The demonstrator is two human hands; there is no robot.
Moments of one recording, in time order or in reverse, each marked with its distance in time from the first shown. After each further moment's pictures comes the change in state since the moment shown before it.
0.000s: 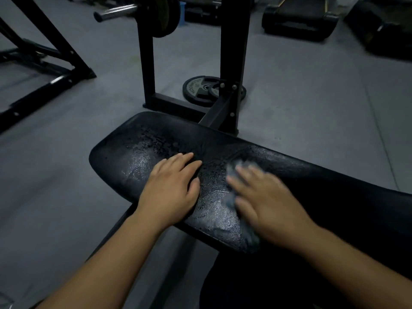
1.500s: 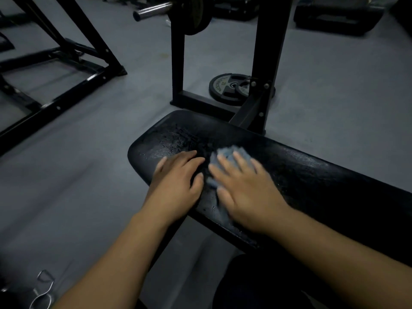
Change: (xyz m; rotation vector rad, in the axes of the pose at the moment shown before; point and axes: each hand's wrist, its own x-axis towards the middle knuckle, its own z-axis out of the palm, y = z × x) left_hand -0.010 -0.054 -0.016 -0.056 0.036 -0.124; right_hand 0.076 -0.074 0.012 -0.025 0.029 -0.129
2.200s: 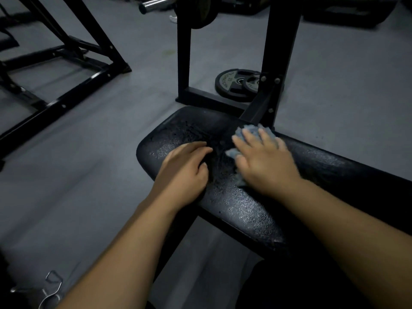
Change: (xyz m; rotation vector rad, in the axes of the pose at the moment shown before) left_hand 0.023 -0.018 -0.005 -0.111 0.012 0.026; right_hand 0.057 0.019 -0.005 -0.020 -0.035 0.263
